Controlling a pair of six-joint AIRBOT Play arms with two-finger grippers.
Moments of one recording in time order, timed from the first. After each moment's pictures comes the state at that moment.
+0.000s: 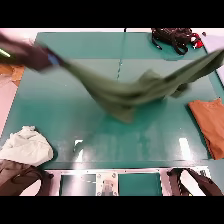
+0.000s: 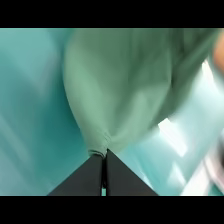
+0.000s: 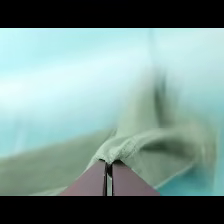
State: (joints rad) left arm -0.12 -1.01 1.71 0.92 -1.44 -1.31; right arm -0.40 -0.86 1.64 -1.02 1.41 1.61
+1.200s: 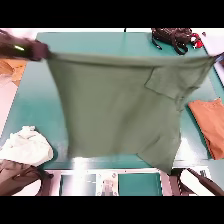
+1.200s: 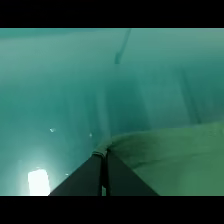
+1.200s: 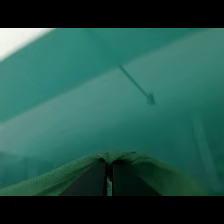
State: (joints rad) left arm -0.12 -1.20 1.47 1.40 -1.05 -1.50; right arm -0.47 -1.05 1.18 -0.89 0.93 1.44
